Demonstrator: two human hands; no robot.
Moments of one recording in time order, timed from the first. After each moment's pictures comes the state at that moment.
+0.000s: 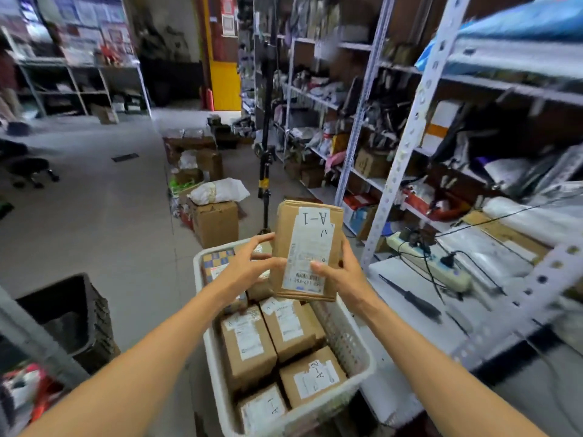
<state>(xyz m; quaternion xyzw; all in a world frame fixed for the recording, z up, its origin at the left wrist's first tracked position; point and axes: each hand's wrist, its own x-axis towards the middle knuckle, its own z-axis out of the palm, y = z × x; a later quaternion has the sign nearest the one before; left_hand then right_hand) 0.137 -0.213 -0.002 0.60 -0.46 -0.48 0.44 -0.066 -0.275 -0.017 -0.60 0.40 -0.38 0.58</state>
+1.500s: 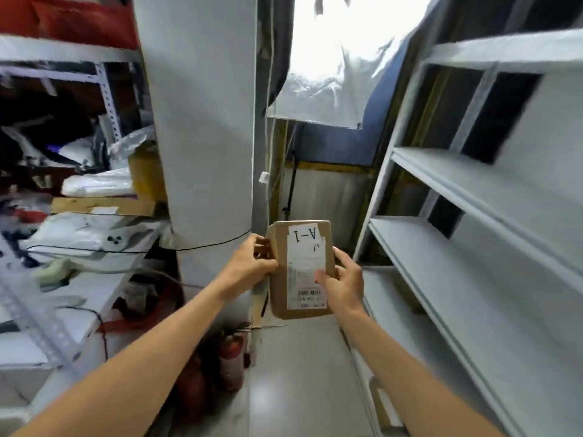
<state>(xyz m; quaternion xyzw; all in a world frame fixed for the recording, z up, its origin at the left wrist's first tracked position) -0.449 -0.033 0.055 0.21 -0.77 -0.59 0.15 -0.549 0.130 0.023 -0.18 0.74 -0.65 0.09</state>
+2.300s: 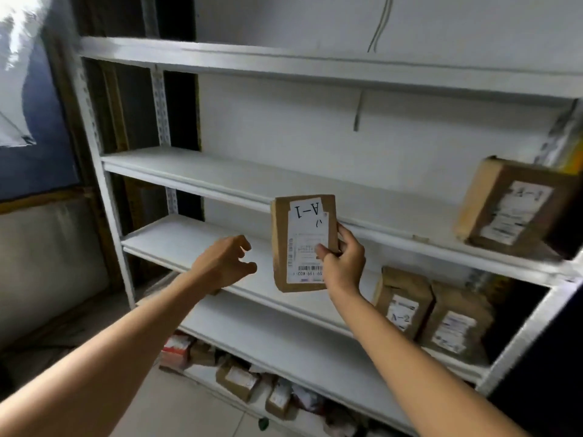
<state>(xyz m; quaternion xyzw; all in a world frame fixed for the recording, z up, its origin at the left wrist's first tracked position) -0.614 0.174 0.106 -0.26 -0.92 -0.28 0.01 -0.517 0.358 0.095 0.16 0.68 -0.58 -0.41</state>
